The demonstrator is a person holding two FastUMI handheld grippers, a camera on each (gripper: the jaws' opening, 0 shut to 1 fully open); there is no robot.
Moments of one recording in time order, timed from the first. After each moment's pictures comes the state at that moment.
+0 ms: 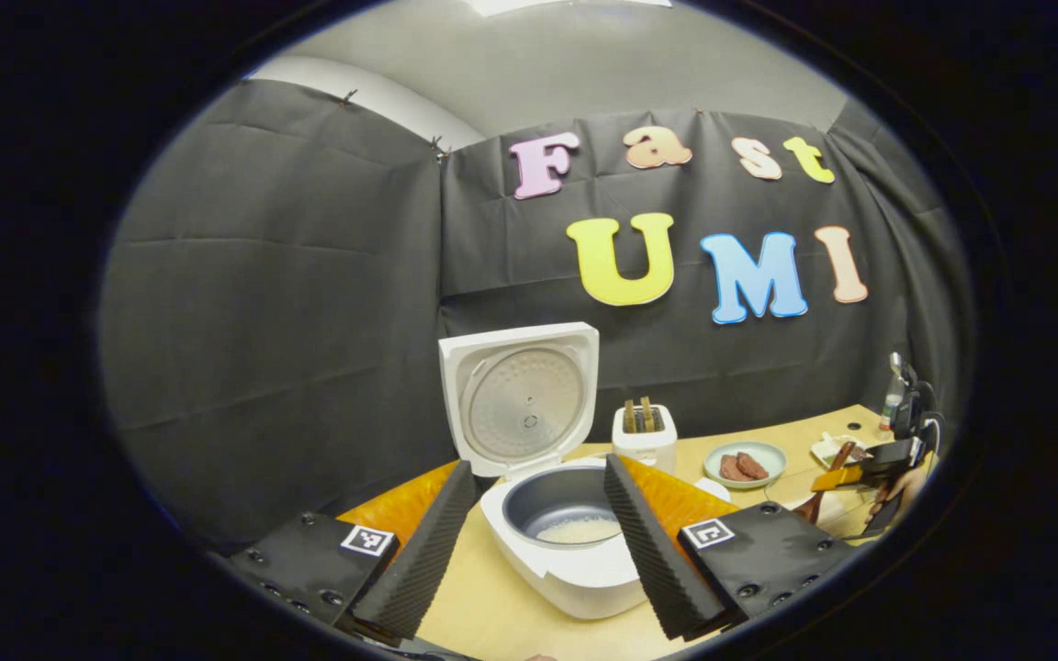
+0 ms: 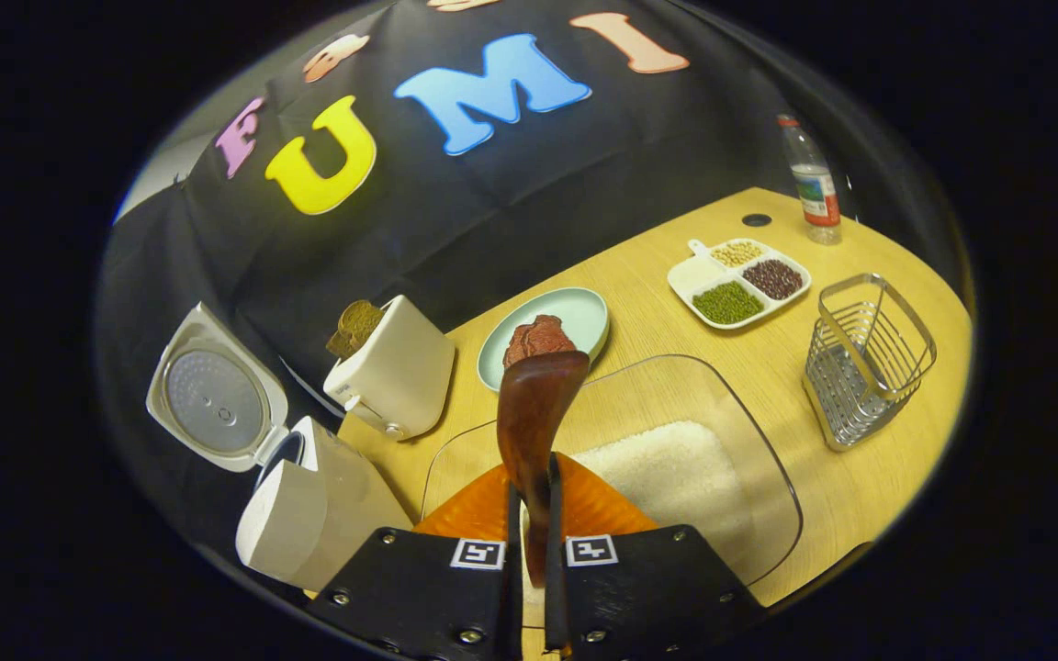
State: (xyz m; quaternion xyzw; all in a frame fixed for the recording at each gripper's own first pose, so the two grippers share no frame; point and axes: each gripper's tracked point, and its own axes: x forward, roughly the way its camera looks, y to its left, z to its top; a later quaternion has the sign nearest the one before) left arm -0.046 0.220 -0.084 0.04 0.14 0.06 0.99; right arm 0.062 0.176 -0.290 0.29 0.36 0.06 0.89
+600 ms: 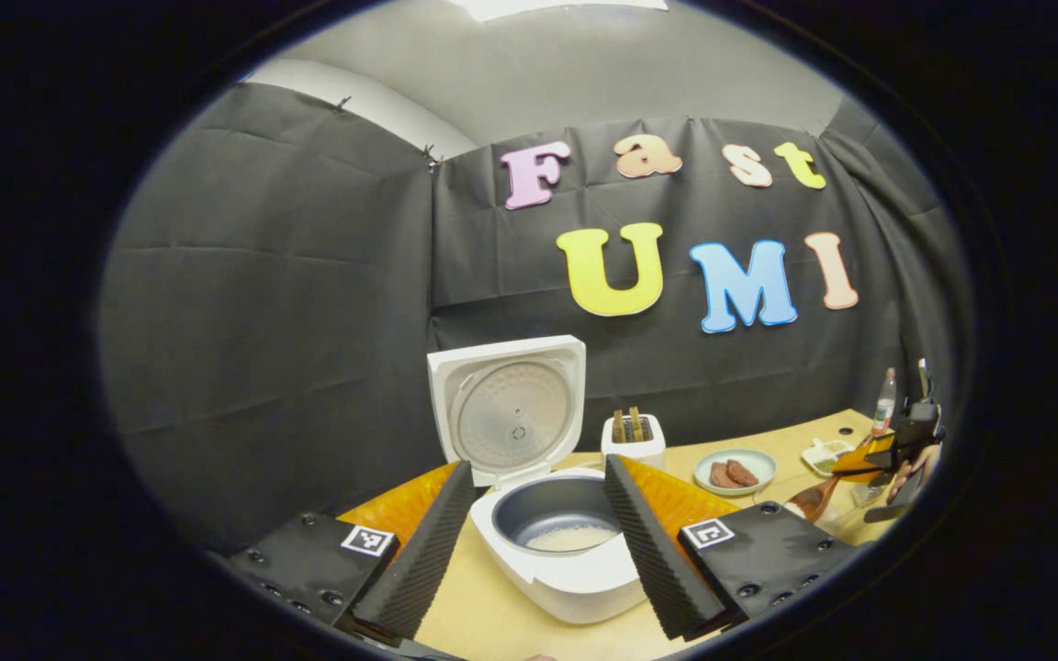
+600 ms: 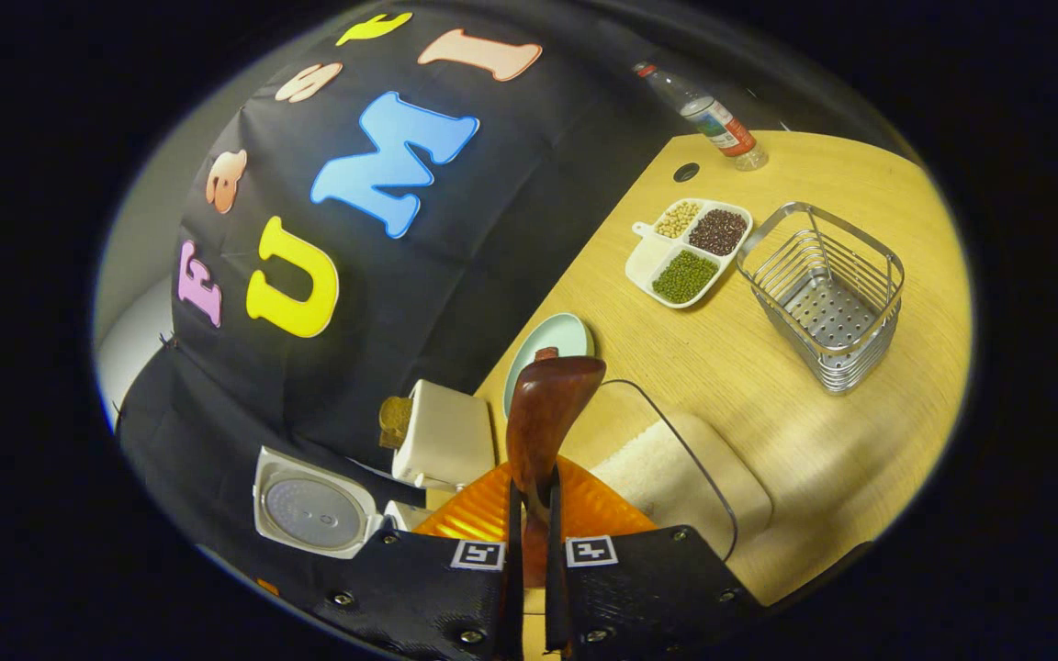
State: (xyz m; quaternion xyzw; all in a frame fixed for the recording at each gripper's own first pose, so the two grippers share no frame) left arm -0.045 0.211 -0.075 0.04 0.12 0.05 0.99; right arm 0.070 0.143 -0.238 0.48 0.31 0.05 0.82
